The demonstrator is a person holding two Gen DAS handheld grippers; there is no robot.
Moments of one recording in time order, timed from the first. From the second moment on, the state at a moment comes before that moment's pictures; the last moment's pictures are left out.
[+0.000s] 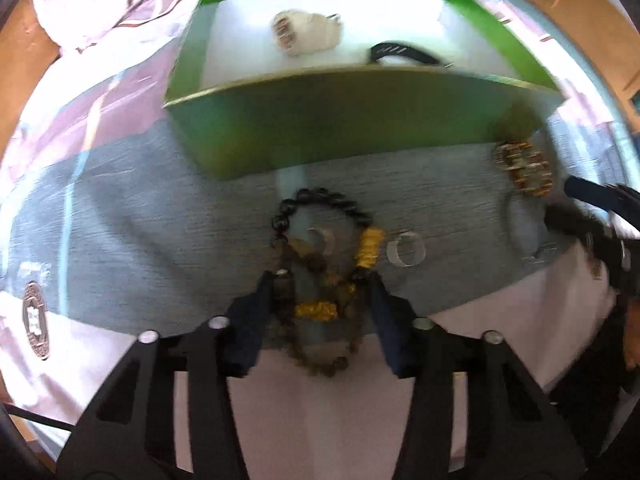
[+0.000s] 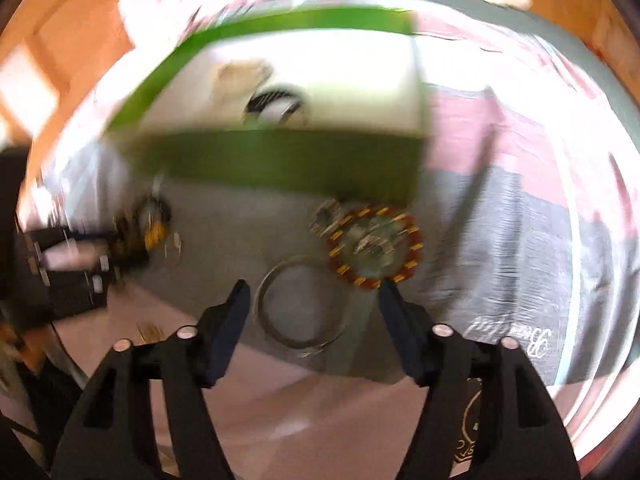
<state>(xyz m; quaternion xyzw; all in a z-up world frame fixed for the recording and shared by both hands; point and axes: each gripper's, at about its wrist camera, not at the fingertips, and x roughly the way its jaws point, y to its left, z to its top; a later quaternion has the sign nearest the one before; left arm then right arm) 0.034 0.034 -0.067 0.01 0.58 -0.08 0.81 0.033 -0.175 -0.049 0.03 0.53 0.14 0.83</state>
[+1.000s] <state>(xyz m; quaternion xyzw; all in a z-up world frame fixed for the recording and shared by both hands) 0.040 0.069 -0.049 -0.05 0.55 -0.03 0.83 0.034 -0.197 -0.023 0.03 0.42 0.15 0.89</state>
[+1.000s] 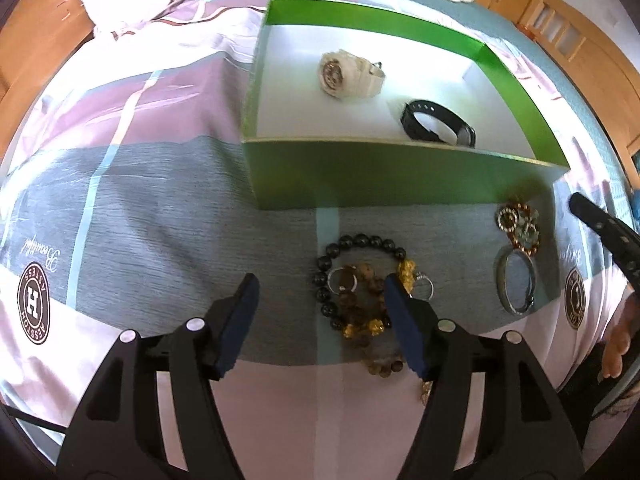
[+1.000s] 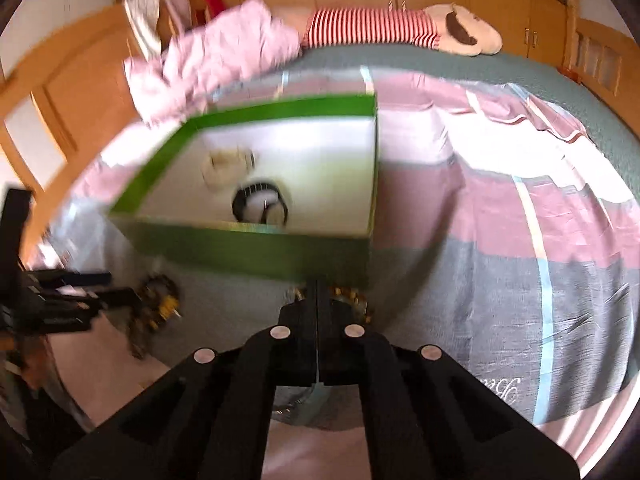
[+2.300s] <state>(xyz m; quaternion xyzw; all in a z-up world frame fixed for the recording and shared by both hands) 0.033 0.065 -0.047 -0.03 0.56 -0.06 0.83 0.052 -0.202 -0.055 0.04 0.47 0.12 0.87</state>
